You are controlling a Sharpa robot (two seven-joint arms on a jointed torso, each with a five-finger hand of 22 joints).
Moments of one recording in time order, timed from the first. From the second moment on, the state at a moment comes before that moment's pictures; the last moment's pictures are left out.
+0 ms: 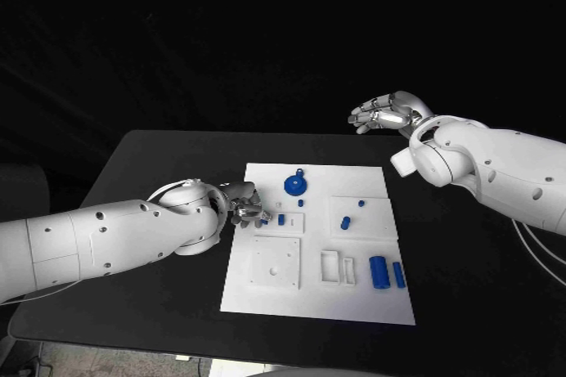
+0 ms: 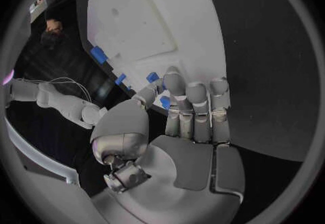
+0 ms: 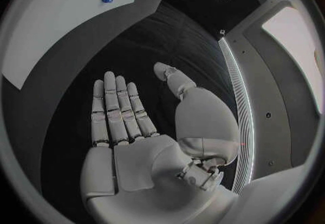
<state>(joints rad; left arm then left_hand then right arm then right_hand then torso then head) 1.29 -0.75 -0.22 1.48 -1.26 -0.18 -0.36 0.78 0.04 0.58 -0.23 0.33 1.19 0.00 0.46 0.65 1.41 -0.11 0.91 0.56 1.21 -0.16 1.32 0.53 0.03 0.93 -0.13 0.97 1.29 1.32 -0.65 0.02 1.13 -0.64 -0.31 0.07 0.99 -0.15 0.47 -0.24 0.50 0.74 0.19 0.28 0.41 0.85 0.18 0.49 0.13 0.91 0.15 0.33 0.64 0.22 0.67 0.24 0.08 1.12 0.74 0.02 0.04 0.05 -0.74</state>
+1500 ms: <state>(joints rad) 1.29 -0.73 -0.21 1.45 -1.25 -0.13 -0.36 0.78 0.03 0.58 -0.23 0.33 1.19 0.00 0.47 0.64 1.41 -0.11 0.91 0.56 1.22 -0.16 1.32 0.53 0.03 0.93 -0.13 0.97 1.29 1.32 -0.65 0.02 1.13 -0.64 -0.30 0.07 0.99 -0.15 0.47 -0.24 0.50 0.74 0.19 0.28 0.41 0.85 0.18 0.49 0.12 0.91 0.15 0.33 0.64 0.22 0.67 0.24 0.08 1.12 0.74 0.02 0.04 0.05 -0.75</state>
